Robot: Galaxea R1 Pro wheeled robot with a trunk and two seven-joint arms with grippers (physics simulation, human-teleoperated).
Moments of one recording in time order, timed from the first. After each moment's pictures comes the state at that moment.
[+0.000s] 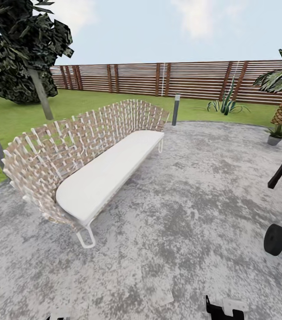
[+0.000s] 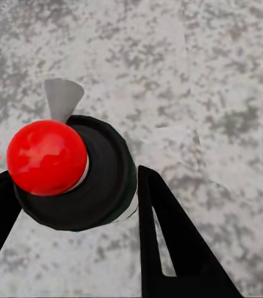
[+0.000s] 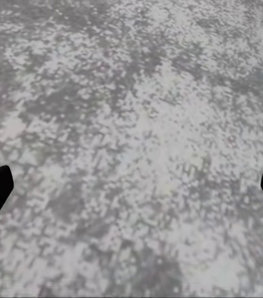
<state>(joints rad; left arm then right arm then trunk) -0.36 0.09 0.14 -0.12 -0.10 -0.37 0.03 -0.41 -0.08 0.07 -0.03 -0.14 -0.64 -0.14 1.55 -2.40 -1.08</state>
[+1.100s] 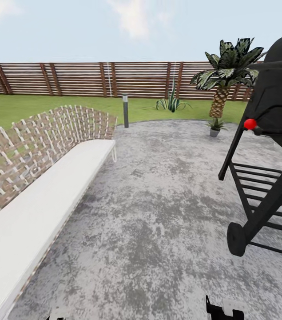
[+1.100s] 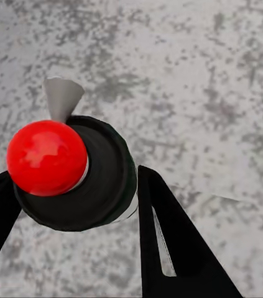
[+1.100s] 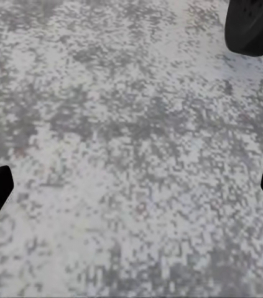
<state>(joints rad) -0.36 0.09 0.14 -0.12 -0.10 -0.37 0.03 -0.41 -0.08 0.07 -0.03 -0.14 -0.64 -0.14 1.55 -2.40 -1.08</state>
